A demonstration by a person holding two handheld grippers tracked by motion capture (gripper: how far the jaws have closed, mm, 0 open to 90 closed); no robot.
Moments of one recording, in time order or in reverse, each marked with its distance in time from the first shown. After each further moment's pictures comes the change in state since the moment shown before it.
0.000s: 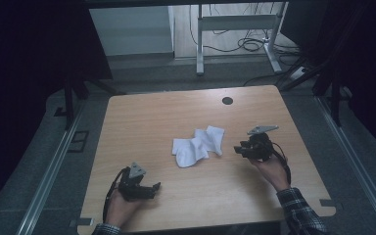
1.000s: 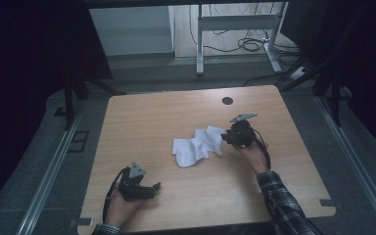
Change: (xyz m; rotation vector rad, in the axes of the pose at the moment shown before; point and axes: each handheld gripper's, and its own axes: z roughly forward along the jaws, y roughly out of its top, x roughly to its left) left arm 0.000 0.000 0.000 -0.002 0.000 0.000; right arm 0.005 0.044 0.055 0.000 -0.049 -0.030
